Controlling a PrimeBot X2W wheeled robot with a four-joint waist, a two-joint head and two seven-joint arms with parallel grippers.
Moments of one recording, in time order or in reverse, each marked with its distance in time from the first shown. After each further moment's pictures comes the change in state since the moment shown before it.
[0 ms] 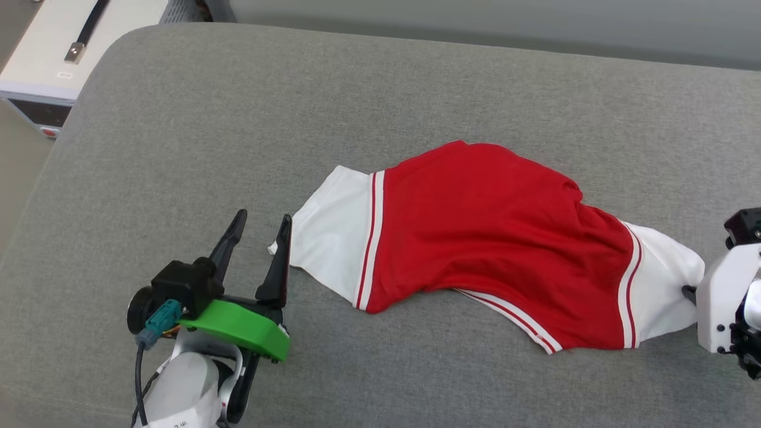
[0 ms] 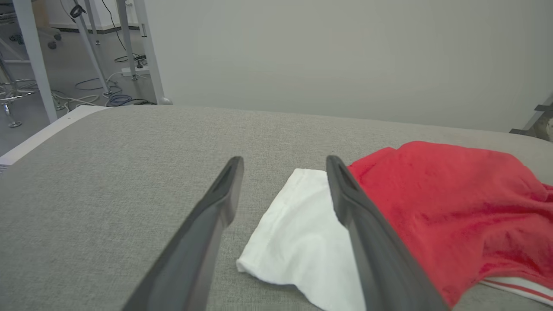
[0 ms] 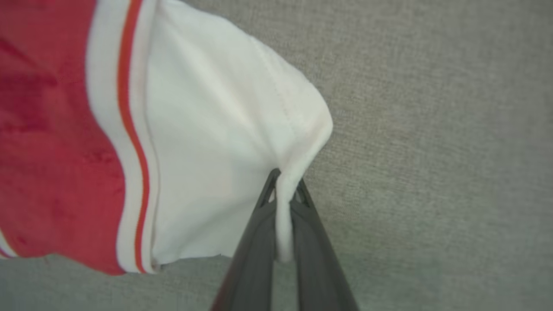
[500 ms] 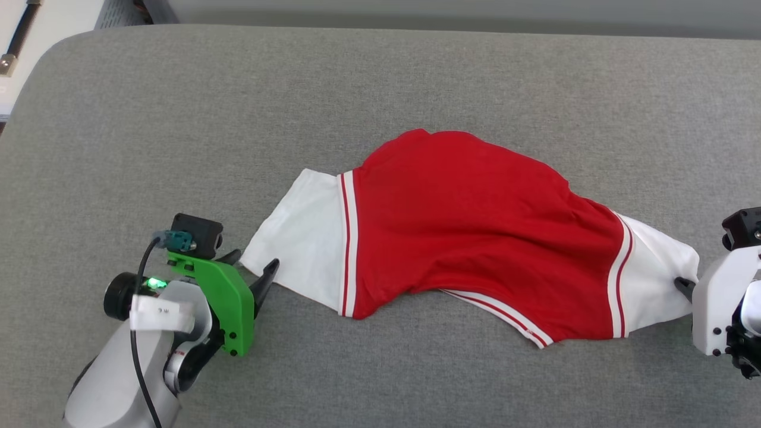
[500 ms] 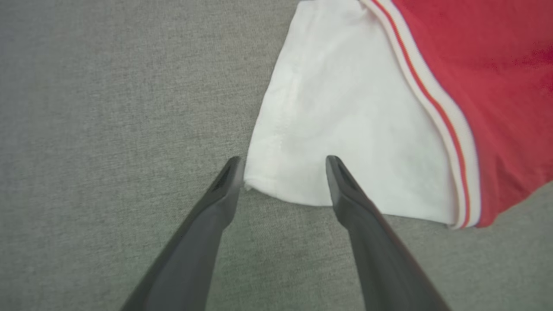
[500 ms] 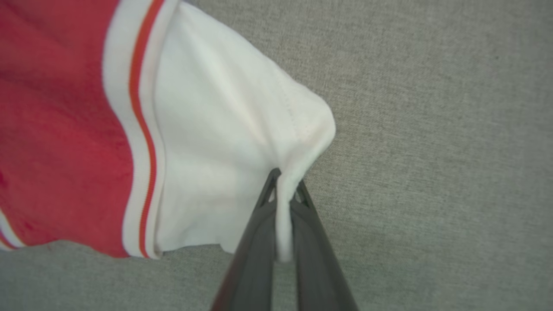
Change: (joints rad) left arm -0.156 0.231 -0.190 0.116 -0.217 0.000 0.549; right arm 0.054 0.003 -0.012 -0.099 0.009 0.000 -0.038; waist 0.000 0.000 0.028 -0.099
